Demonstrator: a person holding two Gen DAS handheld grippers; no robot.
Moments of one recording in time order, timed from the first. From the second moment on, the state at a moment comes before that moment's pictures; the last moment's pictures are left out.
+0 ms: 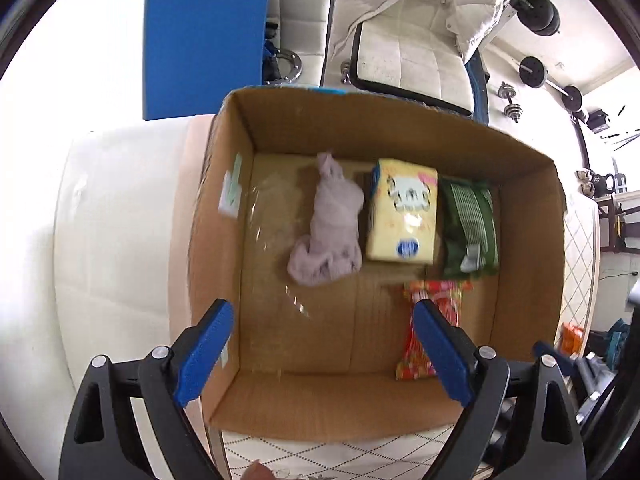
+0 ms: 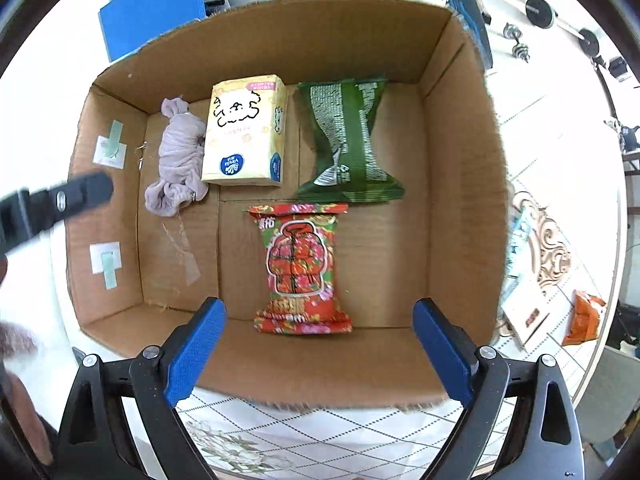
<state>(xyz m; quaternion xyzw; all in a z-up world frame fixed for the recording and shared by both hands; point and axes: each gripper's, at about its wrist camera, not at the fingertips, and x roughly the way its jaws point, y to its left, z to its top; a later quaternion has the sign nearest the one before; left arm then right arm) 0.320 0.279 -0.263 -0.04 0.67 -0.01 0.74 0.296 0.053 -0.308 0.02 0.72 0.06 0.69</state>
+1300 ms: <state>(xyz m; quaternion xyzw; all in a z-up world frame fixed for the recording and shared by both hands) 0.175 0.157 -0.133 -0.01 0.58 -0.05 0.81 0.171 -0.096 -0.168 0.09 0.61 0.06 0.79</state>
